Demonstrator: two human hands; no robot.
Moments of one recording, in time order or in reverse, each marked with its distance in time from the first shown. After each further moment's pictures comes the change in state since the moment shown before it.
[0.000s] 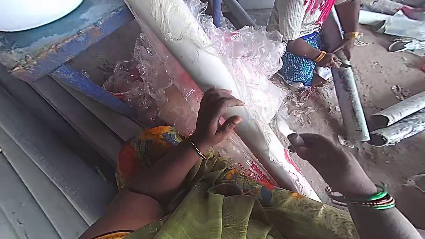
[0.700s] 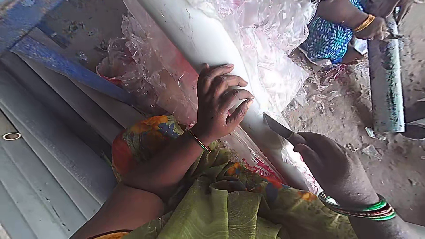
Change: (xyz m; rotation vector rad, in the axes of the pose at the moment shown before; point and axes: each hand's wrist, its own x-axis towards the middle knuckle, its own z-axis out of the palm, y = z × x) left_hand -0.005 -0.017 0.024 0.267 0.014 0.005; right_hand 0.009 0.007 0.037 -0.178 0.051 -0.051
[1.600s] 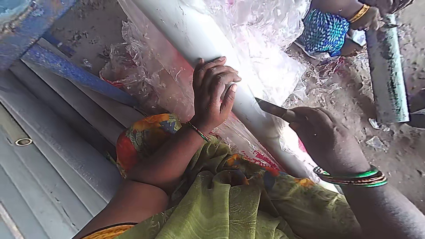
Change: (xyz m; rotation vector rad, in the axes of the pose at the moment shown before) left_hand 0.000 -0.008 0.007 0.020 0.084 0.035; right_hand 0.020 -0.001 -0.004 -0.060 0.021 -0.115
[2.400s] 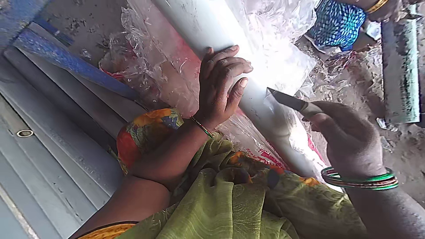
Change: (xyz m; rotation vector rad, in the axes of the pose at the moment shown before) left_hand 0.001 -0.004 0.001 -0.076 -0.004 0.004; right_hand 0.001 -0.002 0.007 0.541 0.127 0.237
